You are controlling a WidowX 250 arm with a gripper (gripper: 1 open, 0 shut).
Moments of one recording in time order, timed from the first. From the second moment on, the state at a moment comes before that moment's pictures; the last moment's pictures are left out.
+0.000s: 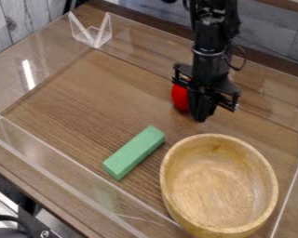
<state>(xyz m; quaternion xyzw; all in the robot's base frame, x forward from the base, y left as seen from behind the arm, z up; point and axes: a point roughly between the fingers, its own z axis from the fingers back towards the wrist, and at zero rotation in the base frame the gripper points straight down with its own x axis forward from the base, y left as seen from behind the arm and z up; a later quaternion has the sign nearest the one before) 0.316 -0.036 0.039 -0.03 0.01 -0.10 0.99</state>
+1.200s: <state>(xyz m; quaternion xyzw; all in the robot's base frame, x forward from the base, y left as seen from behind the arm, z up) 0.322 -0.027 0.039 -0.04 0.01 -0.09 0.99</state>
